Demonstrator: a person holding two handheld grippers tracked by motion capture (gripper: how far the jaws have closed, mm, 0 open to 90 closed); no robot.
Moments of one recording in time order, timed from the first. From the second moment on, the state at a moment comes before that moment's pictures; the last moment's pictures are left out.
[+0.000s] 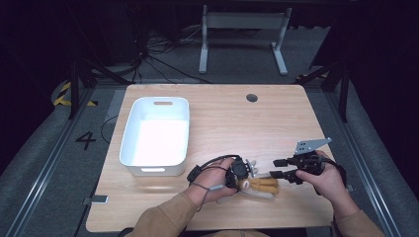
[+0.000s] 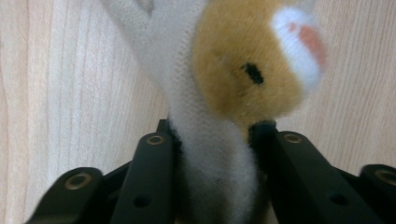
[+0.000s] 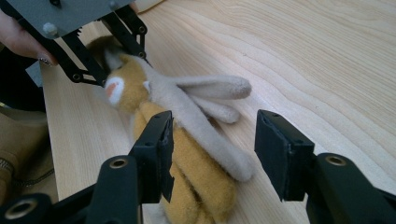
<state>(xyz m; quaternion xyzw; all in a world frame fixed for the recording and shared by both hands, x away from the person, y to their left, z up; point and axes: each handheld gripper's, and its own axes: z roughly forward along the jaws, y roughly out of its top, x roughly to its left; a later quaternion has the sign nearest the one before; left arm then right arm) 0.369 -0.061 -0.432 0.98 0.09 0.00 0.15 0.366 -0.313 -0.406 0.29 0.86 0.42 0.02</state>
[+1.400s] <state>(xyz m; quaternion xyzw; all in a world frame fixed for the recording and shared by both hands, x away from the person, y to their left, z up) 0.386 -0.021 -0.368 0.96 0.19 -0.03 0.20 0.377 -0.342 -0.407 0.33 0.84 0.43 0.04</state>
